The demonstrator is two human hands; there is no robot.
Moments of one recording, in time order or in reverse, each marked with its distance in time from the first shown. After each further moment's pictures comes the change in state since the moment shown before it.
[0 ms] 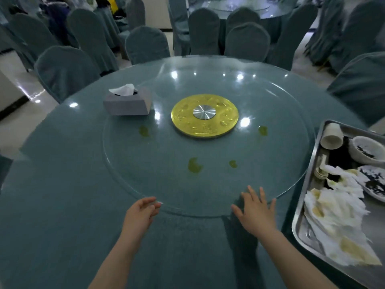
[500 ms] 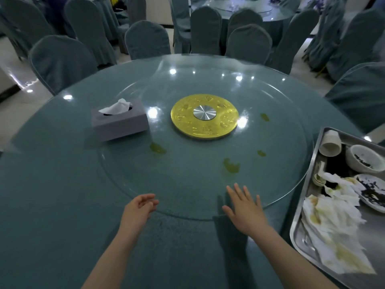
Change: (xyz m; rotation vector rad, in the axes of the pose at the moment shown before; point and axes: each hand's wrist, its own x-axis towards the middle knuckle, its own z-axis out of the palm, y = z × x) left_hand 0.020 0.001 0.002 0.014 -0.001 0.036; right_hand 0.016 -0.016 -0.005 -0.027 -0.050 -0.163
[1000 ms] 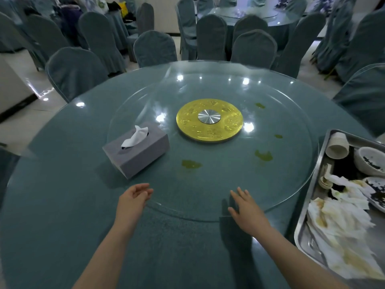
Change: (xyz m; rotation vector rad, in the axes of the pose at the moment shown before) left_hand 0.003 0.024 -0.018 -0.037 0.124 0.133; right_hand 0.003 -0.002 -0.003 0.178 0.003 -0.069
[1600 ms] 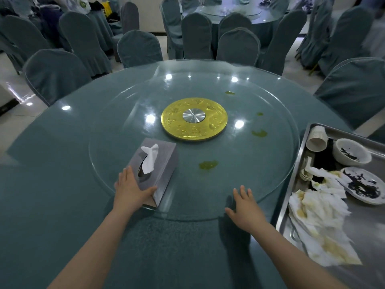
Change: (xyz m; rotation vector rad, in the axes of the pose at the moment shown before) left_hand 0.034 0.009 0.038 0.846 -0.077 0.222; right_hand -0.015 0.031 -0.016 -0.039 -0.060 0.157
